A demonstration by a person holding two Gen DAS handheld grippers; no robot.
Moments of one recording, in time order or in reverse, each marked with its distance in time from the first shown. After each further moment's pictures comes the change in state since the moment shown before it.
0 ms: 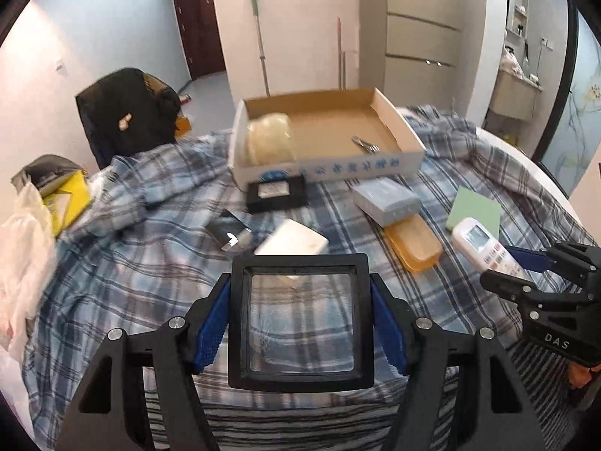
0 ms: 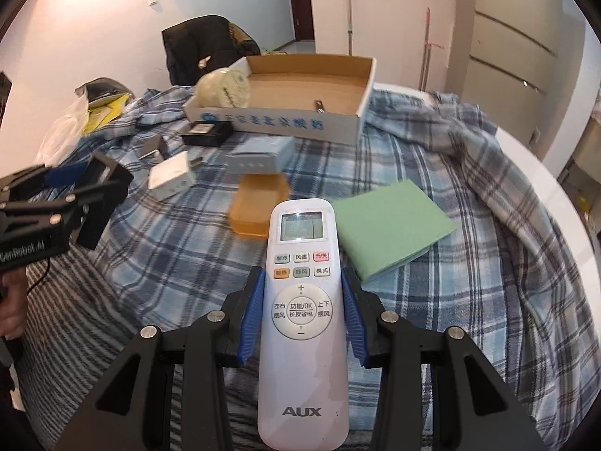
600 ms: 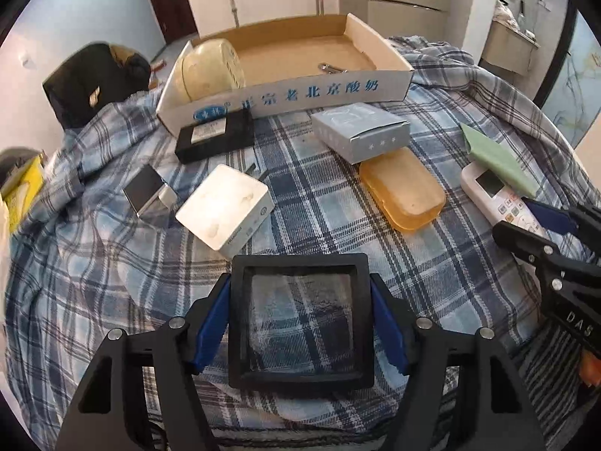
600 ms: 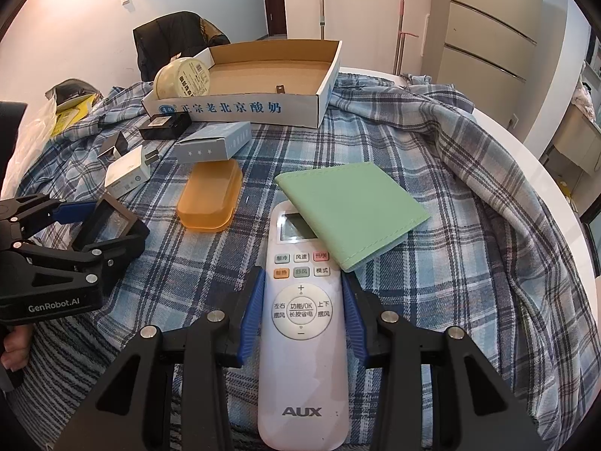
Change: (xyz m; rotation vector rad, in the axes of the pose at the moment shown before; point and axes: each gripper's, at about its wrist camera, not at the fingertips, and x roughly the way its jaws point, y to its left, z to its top) left arm 0.069 -0.040 -0.010 0.082 0.200 -0.030; right arm 0.022 -0.023 -0.008 0.062 0.031 -0.087
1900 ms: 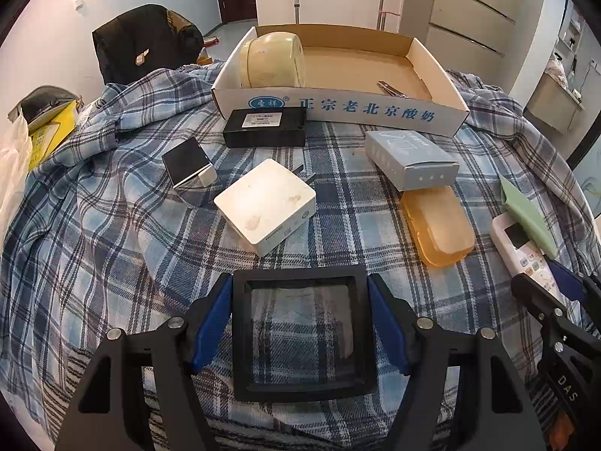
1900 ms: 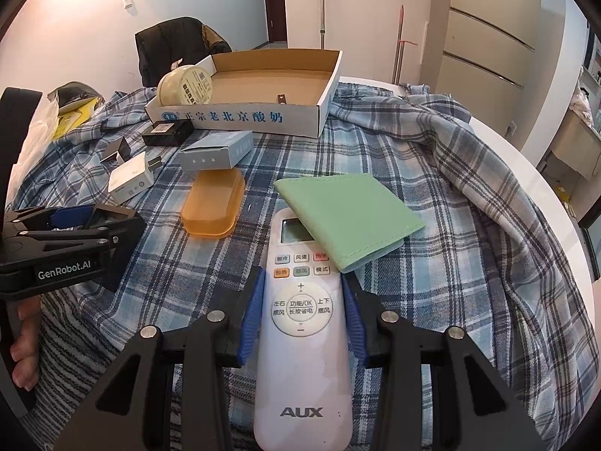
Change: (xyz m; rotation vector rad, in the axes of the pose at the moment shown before) left arm 0.000 0.016 0.000 -0.255 0.007 0.053; right arm -0.005 0.002 0.000 -0.008 -0.030 -0.005
